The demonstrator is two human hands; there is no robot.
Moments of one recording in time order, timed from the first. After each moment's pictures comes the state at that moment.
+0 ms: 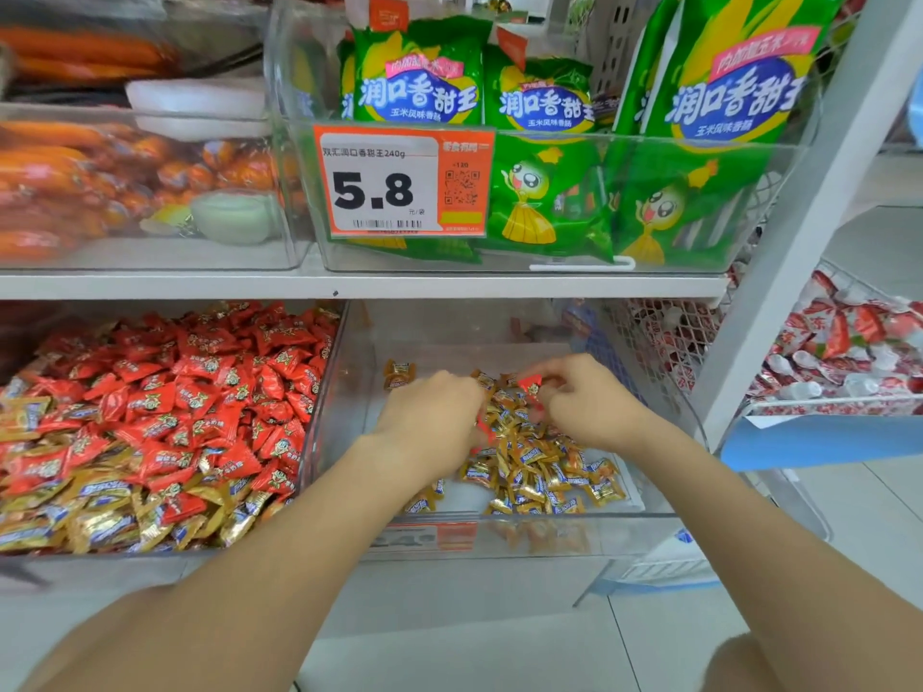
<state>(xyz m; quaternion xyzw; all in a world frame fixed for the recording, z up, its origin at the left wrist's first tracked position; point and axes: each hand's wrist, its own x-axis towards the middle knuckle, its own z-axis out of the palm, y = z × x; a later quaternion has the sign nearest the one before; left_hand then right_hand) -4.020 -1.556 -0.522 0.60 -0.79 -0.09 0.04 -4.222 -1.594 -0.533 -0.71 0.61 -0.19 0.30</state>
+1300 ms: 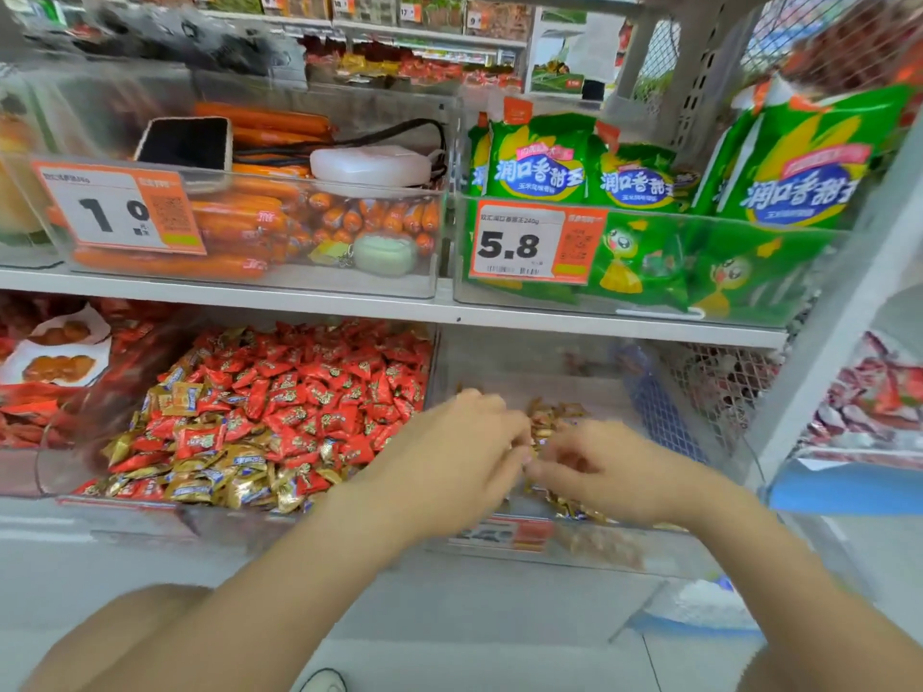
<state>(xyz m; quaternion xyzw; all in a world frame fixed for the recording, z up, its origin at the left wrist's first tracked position) -3.950 -1.470 -0.480 0.49 -0.85 -0.02 0.18 -4.165 -1.517 -0.483 -0.86 0.48 -0.03 0.18</state>
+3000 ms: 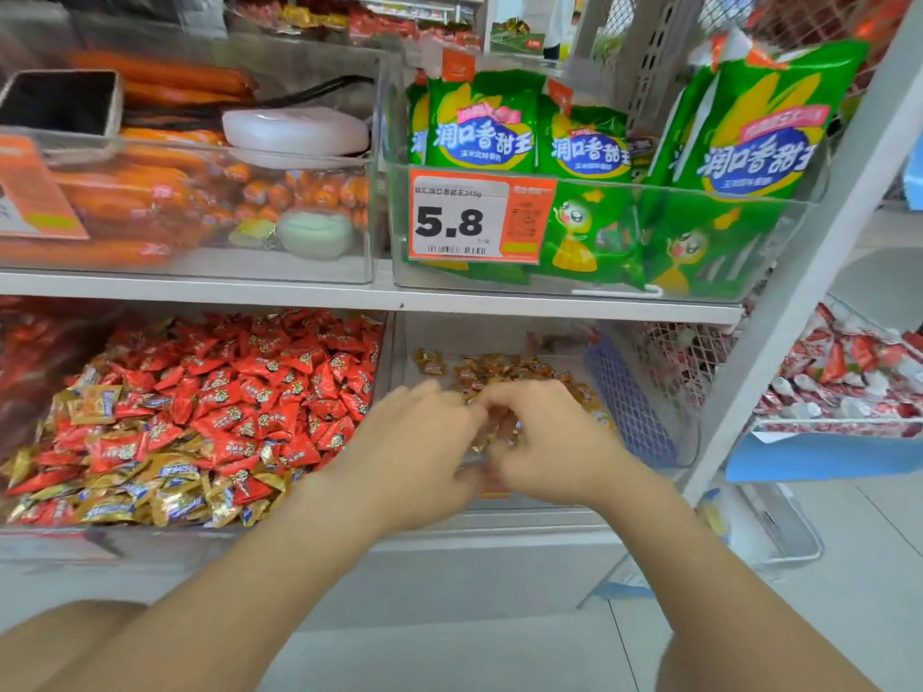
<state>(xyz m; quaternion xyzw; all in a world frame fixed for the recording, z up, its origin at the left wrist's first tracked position) -3.963 -1.490 -0.490 0.51 -0.86 0.02 0.09 -4.144 -1.524 -0.493 -0.83 0.48 -0.18 0.22</state>
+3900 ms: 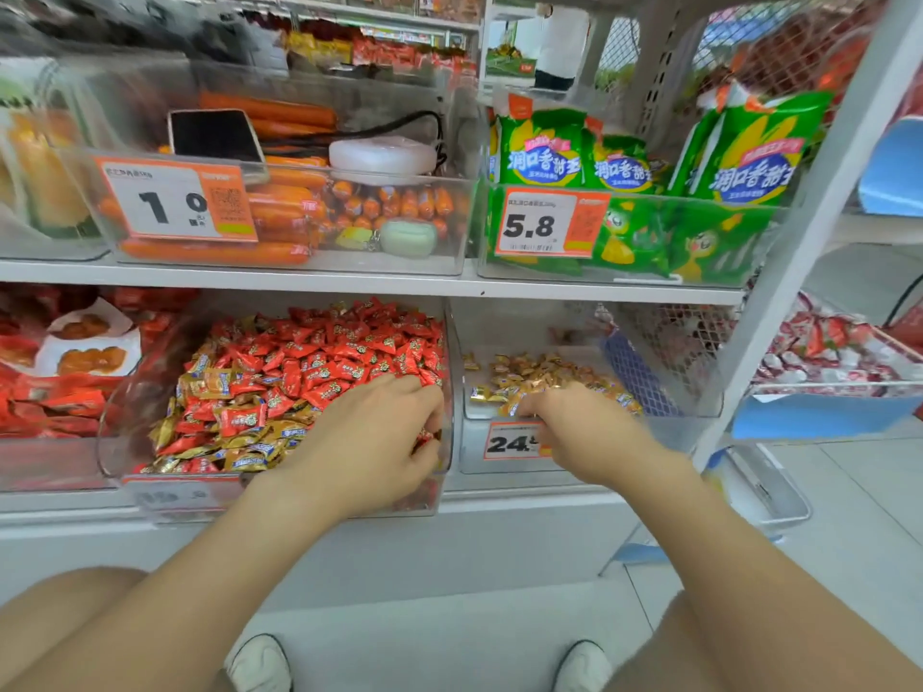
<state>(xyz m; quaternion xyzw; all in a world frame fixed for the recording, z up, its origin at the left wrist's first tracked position) -3.849 -1.425 -0.487 0.51 -0.84 0.01 0.17 -4.112 -1.480 -0.497 -0.83 0.55 0.02 0.00</state>
